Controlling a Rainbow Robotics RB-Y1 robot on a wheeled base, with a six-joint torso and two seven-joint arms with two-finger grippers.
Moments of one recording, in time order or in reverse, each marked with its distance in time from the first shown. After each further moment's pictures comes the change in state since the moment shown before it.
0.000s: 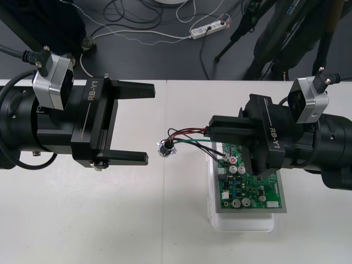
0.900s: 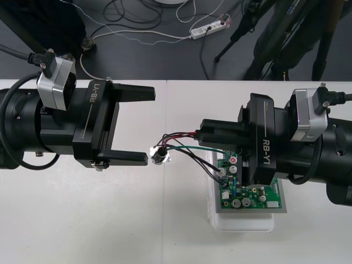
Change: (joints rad) right arm 0.073 0.000 0.000 -0.247 0.177 0.112 -0.013; left arm 0.000 -0.017 -0.007 0.040 0.007 -0.023 -0.003
